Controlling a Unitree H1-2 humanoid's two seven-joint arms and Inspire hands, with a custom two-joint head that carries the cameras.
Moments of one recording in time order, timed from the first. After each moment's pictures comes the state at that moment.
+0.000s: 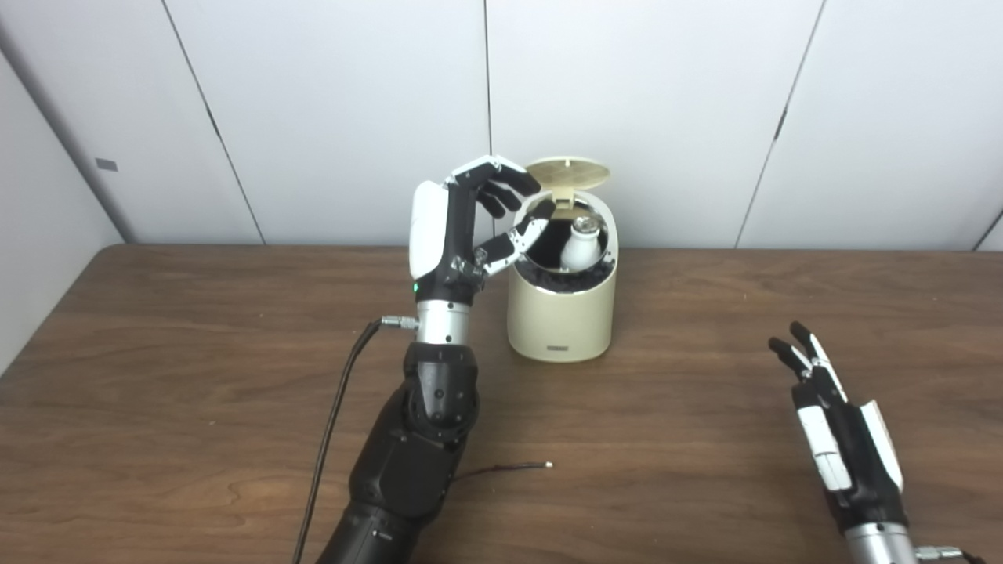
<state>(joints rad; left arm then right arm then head) -0.54 -0.03 -0.13 0.29 0.51 -0.30 0.46 0.04 -0.16 -0.08 -0.06 -0.14 -0.18 0.02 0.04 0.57</state>
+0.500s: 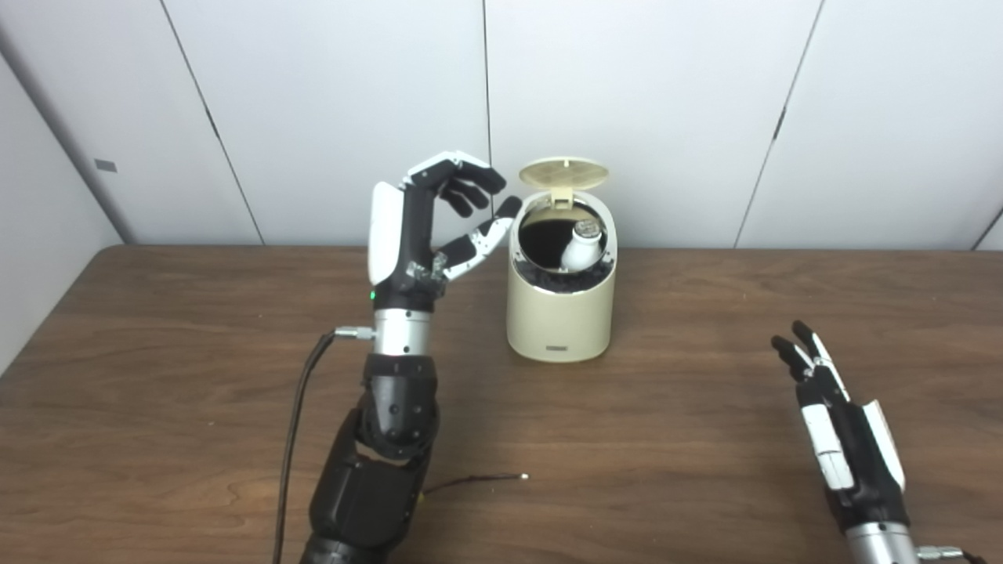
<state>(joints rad) -0.42 0.03 -0.05 0.04 0.43 -0.19 0.33 0.05 -0.16 -0.08 -0.06 -0.11 -0.18 0.02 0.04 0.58</state>
